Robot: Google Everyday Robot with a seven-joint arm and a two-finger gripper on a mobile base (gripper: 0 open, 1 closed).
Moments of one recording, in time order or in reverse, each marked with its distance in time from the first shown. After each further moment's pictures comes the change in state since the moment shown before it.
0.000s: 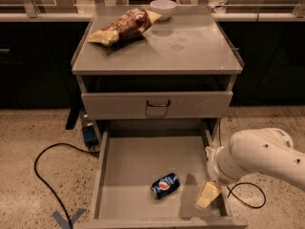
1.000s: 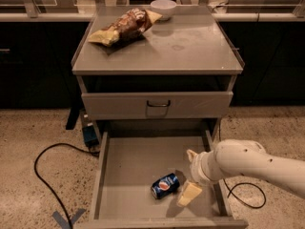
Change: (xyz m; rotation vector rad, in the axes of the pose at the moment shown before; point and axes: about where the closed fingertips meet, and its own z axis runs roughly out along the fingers) arm -0.034 -0.001 0.075 -0.034 -0.166 -0.033
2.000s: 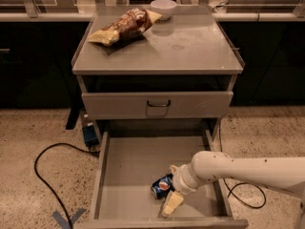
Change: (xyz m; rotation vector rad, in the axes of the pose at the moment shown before) arm 0.009 0.023 0.130 -0.158 -0.032 0.013
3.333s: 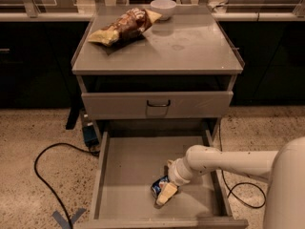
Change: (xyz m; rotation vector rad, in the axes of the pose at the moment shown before) arm 0.001 -0.046 0.044 0.001 -0.030 0.057
